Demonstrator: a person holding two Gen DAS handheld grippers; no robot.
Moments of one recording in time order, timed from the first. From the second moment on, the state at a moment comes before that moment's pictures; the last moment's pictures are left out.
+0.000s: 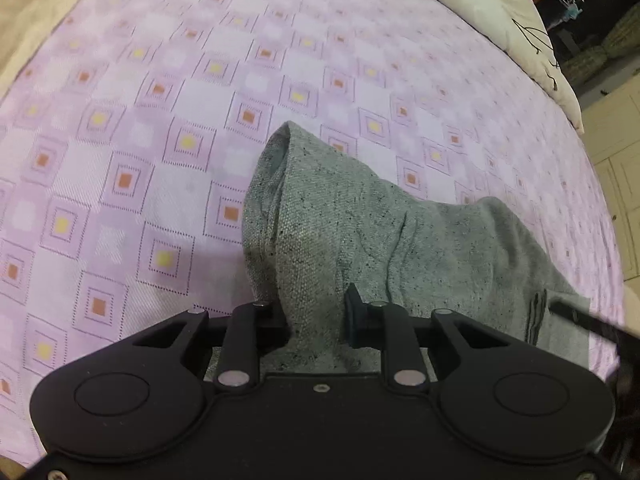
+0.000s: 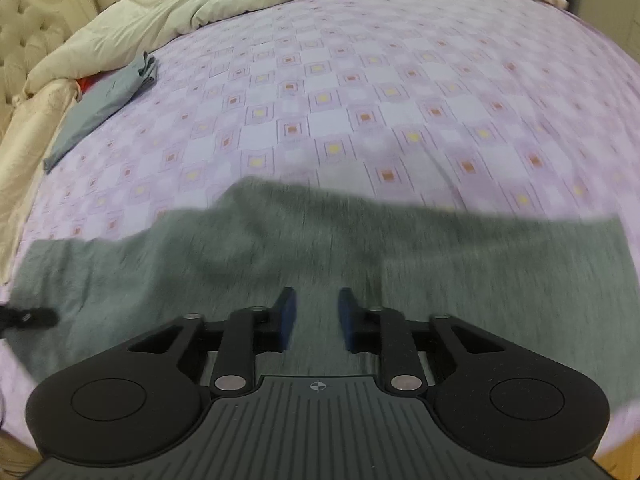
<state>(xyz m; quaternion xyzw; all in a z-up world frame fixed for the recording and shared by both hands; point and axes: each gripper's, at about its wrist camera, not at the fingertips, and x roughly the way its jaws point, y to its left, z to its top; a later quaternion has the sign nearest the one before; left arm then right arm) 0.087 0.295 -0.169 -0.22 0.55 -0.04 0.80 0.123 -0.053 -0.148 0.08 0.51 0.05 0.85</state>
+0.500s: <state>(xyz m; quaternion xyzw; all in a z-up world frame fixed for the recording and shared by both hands) 0.076 0.289 -0.155 -0.22 0.52 -0.02 0.82 0.166 -0.047 -0.171 0.04 0.52 0.06 0.85</state>
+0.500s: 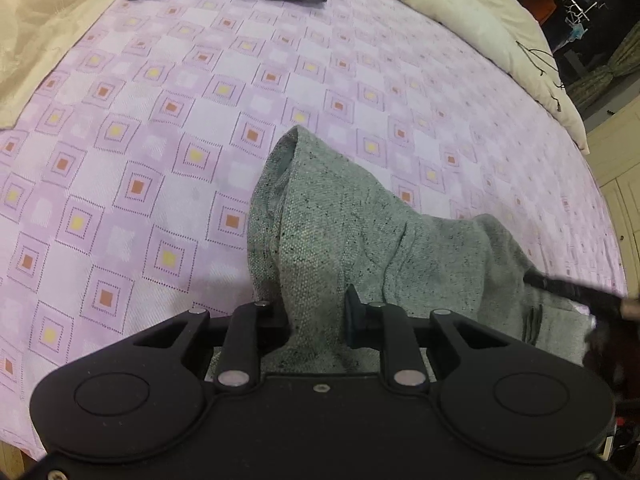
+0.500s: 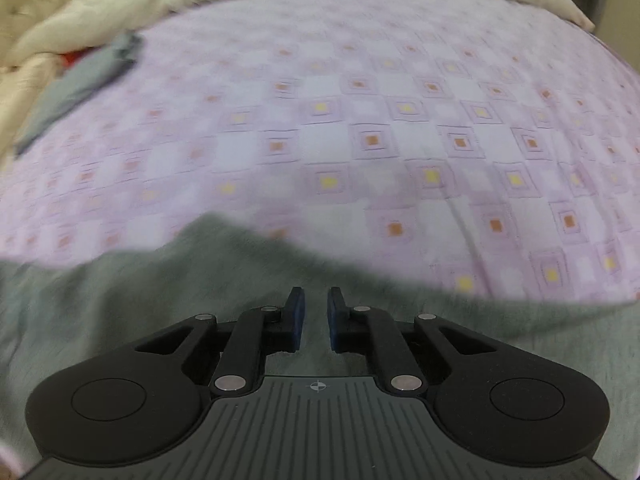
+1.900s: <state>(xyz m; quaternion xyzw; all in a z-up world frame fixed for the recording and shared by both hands) 0.079 -0.025 0.013 -0.06 0.34 -0.13 0.93 0.036 -0.218 -0.143 0.17 0.49 0.16 0.84</state>
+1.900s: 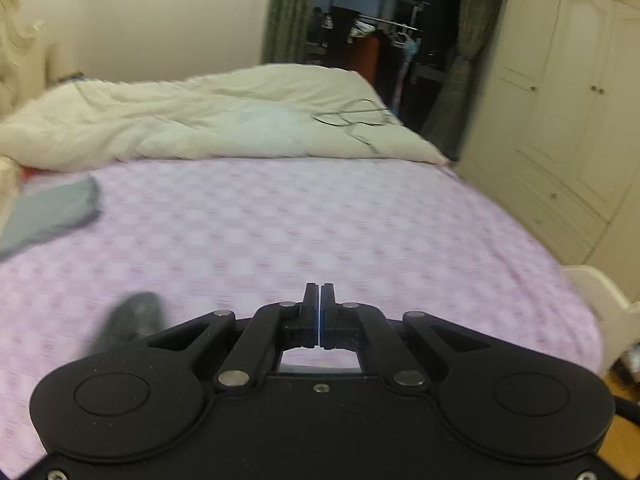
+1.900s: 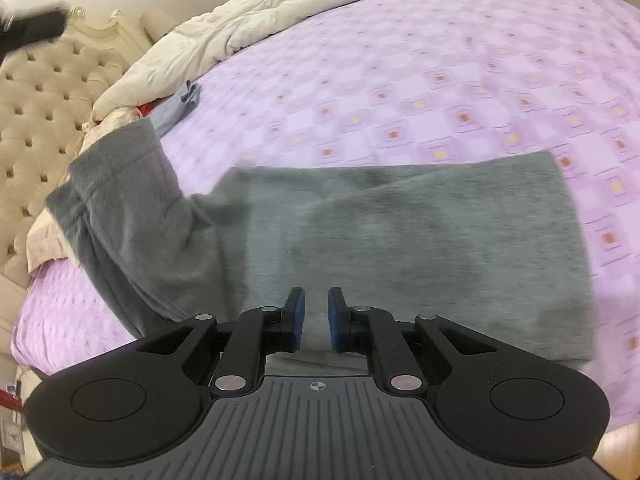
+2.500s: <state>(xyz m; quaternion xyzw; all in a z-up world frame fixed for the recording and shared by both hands) 0.075 0.126 -0.048 -0.18 0.43 0.00 0.89 0.087 -0.212 -0.145 0.21 0.49 0.16 0.83</state>
